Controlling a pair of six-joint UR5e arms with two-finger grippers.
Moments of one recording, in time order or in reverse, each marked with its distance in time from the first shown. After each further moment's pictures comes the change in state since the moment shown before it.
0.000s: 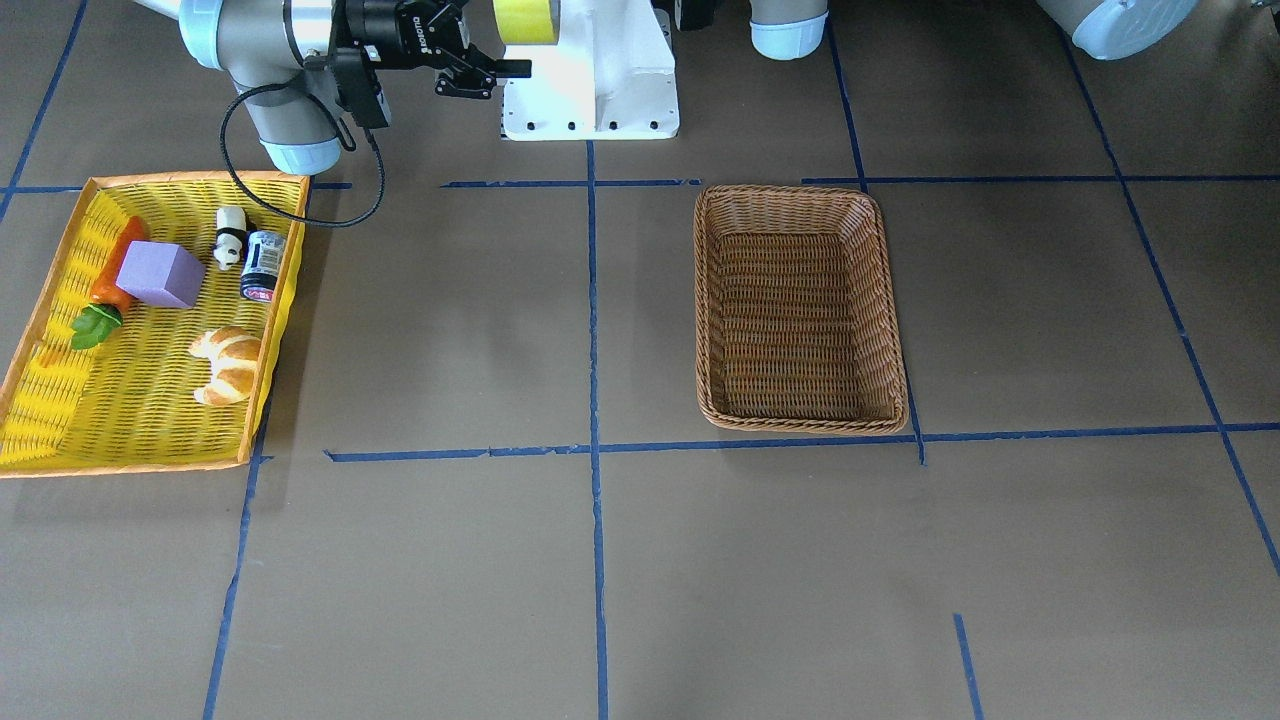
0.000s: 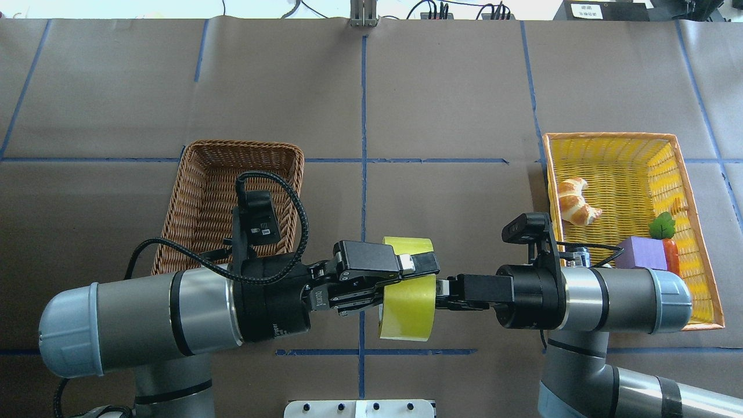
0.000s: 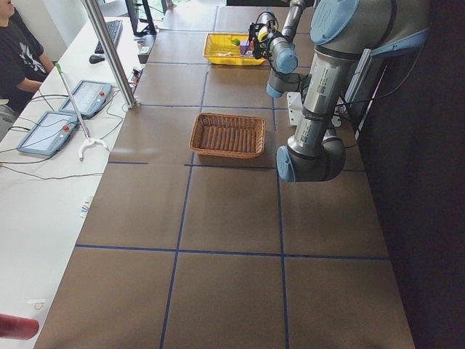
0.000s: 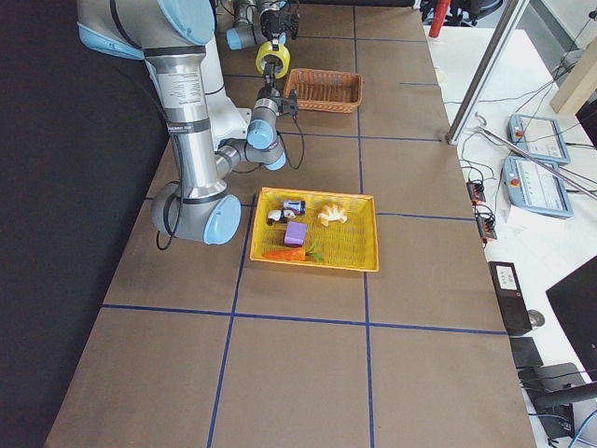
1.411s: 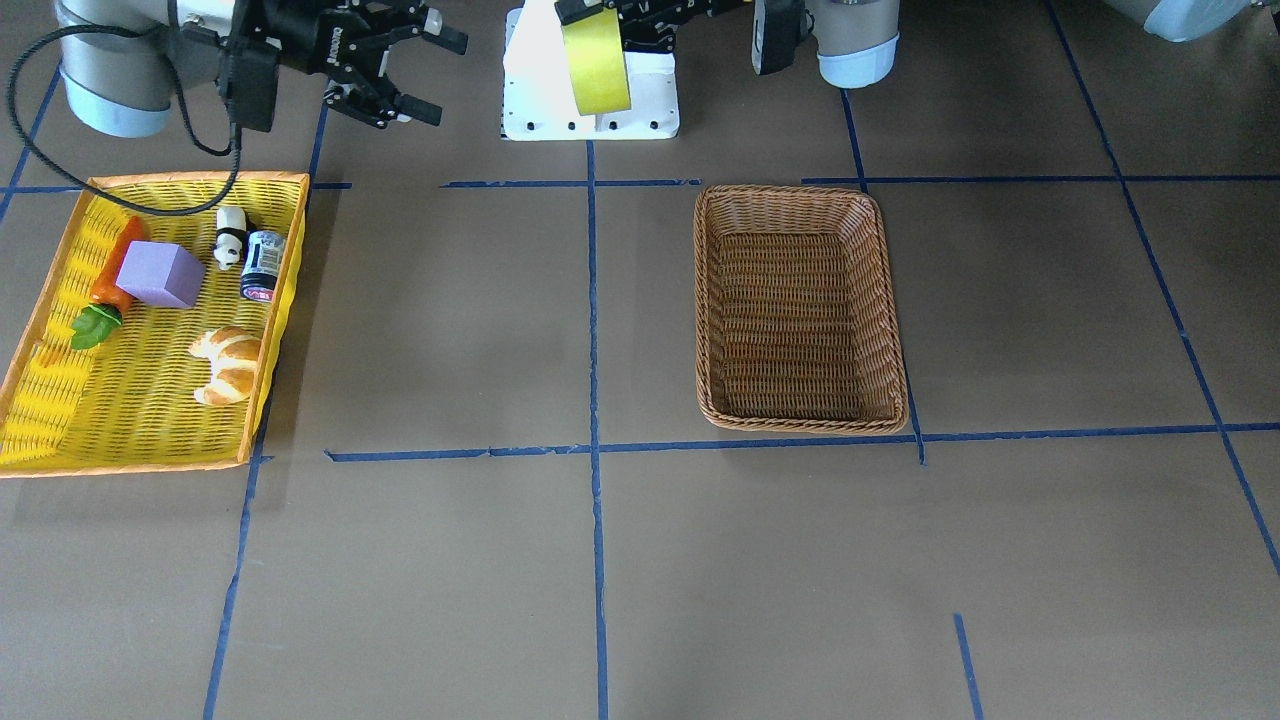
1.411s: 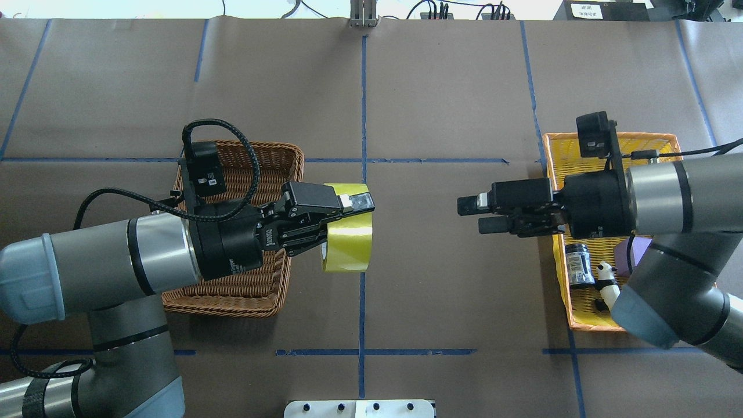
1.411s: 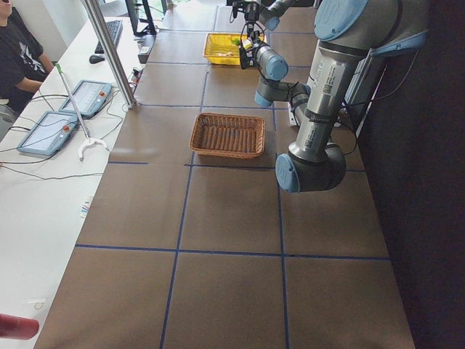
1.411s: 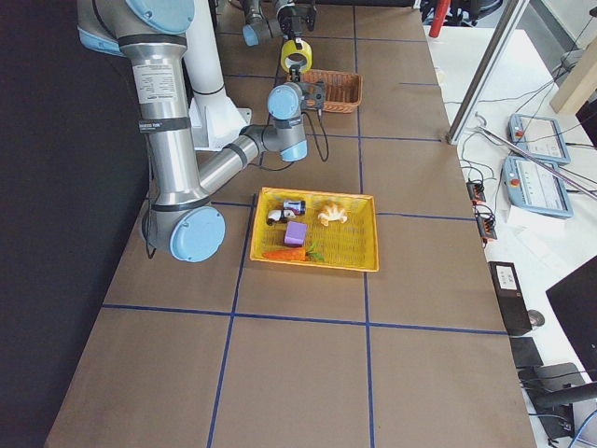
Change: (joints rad) left arm -0.157 0.104 -0.007 0.098 -0.047 0.004; right arm 0.401 -0.101 0.244 -0.690 0.445 0.000
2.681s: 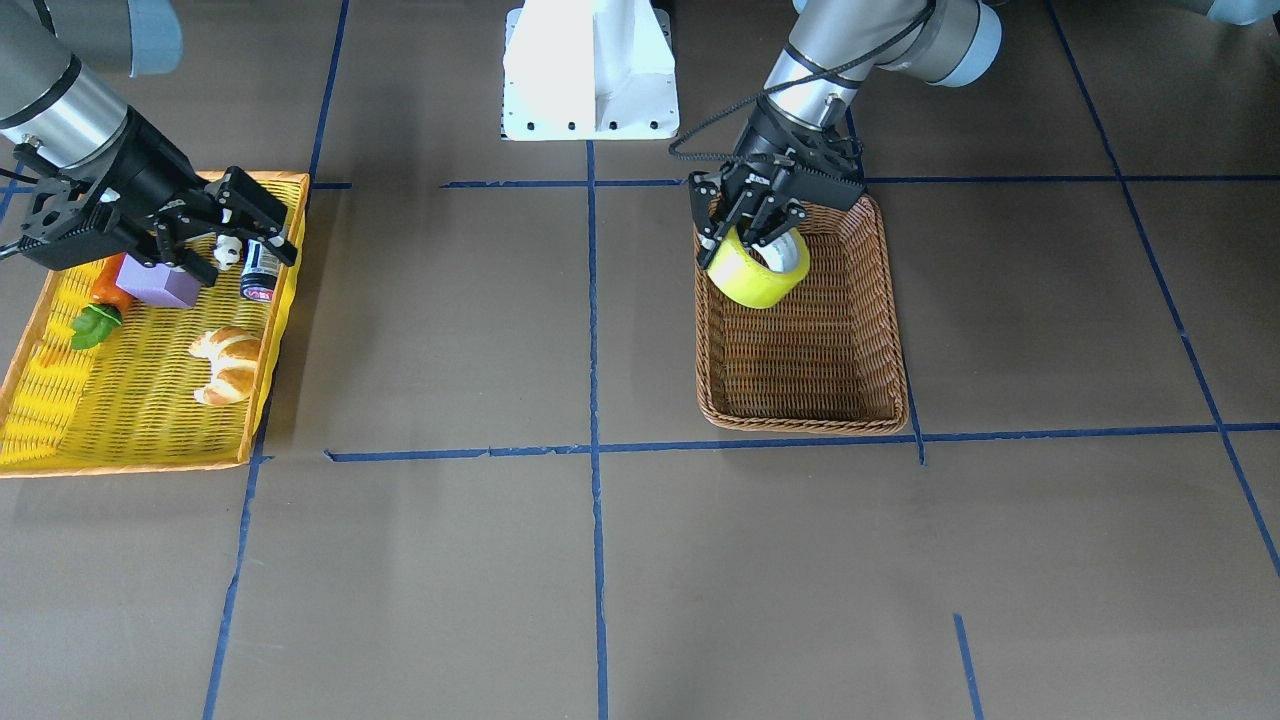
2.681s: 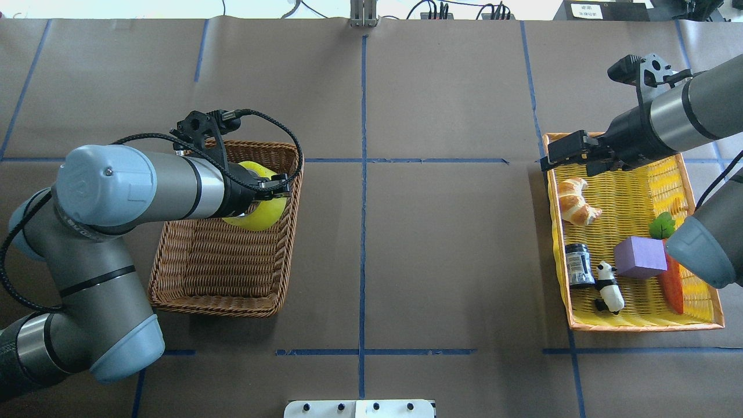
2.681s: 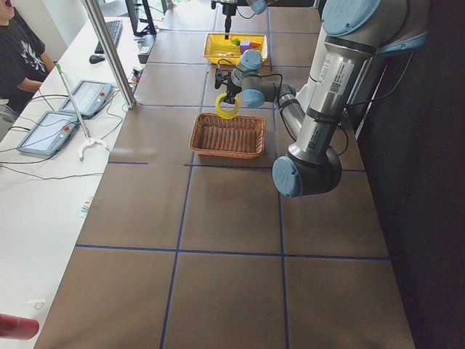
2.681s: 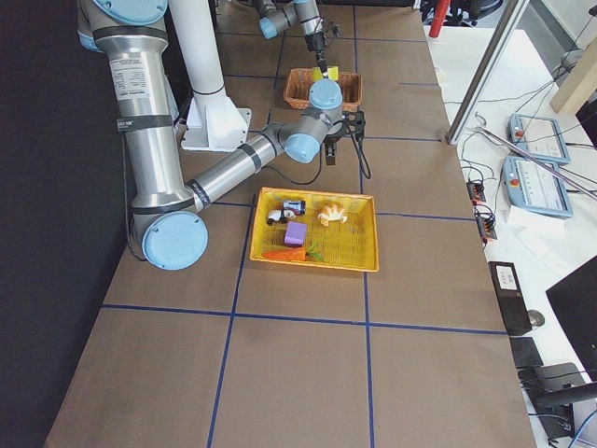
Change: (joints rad) left arm -0.143 0.023 -0.002 0.898 -0.104 0.529; right arm 0.223 -0.018 0.052 -1.027 0.046 -0.825
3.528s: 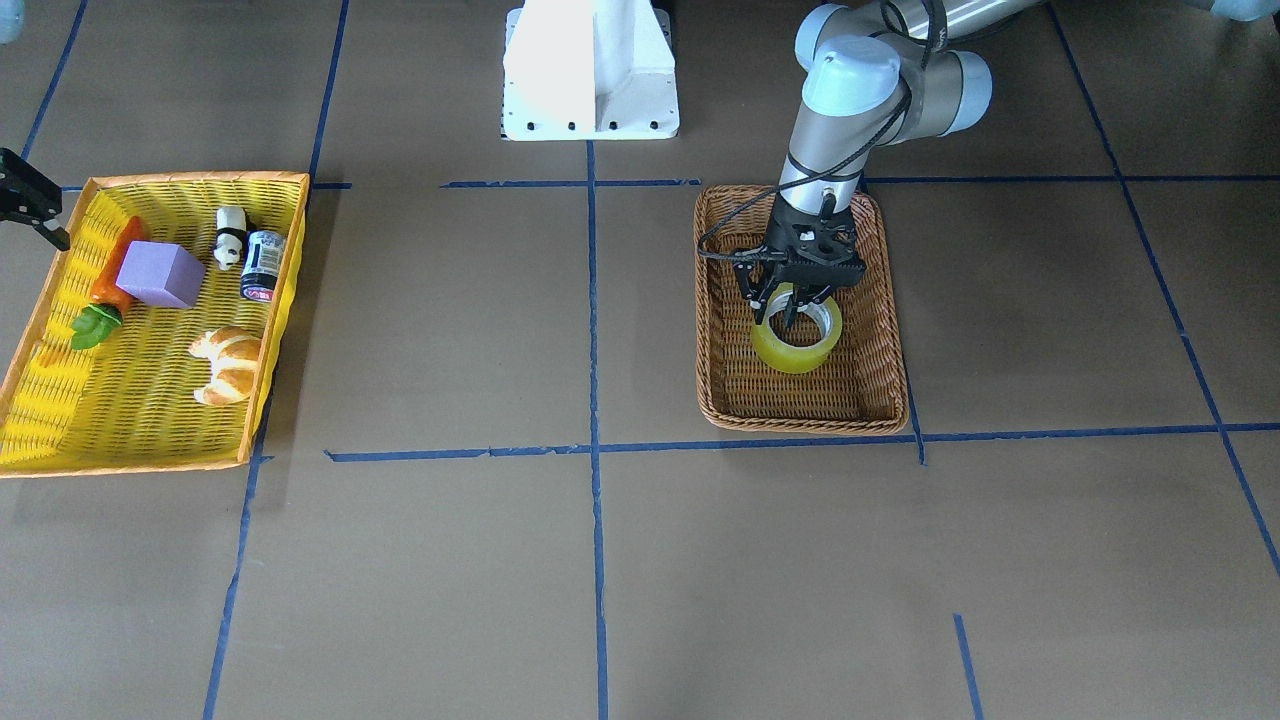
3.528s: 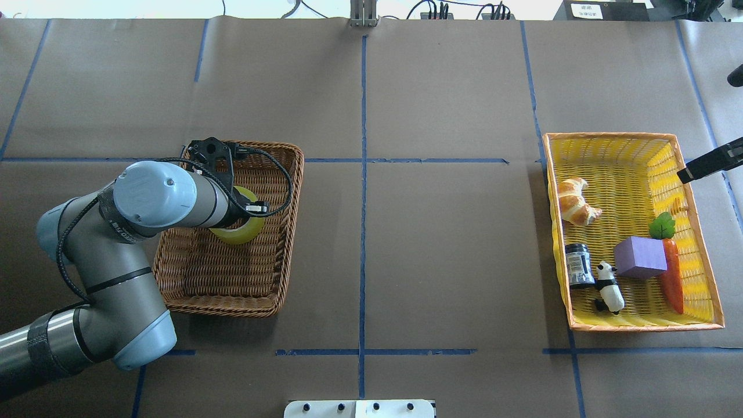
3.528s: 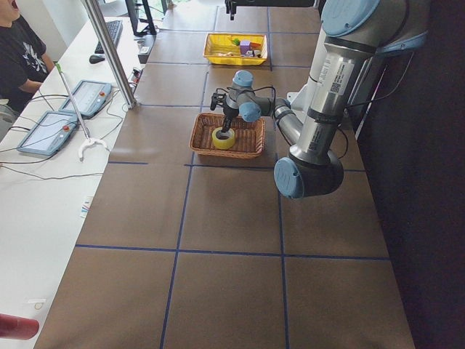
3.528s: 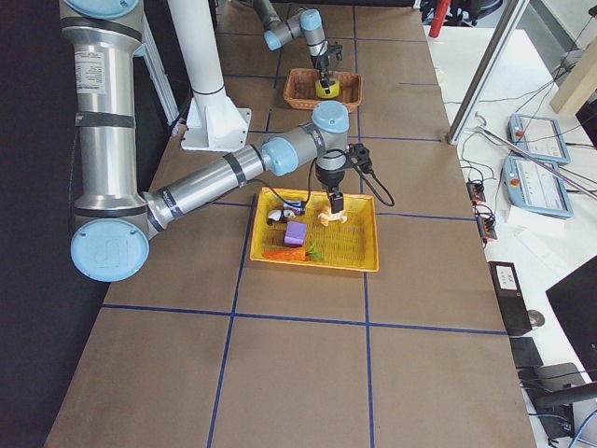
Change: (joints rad) left arm 0.015 0.011 0.148 0.098 0.019 0.243; right arm 0.245 -0.192 0.045 -0.240 0.048 -0.682
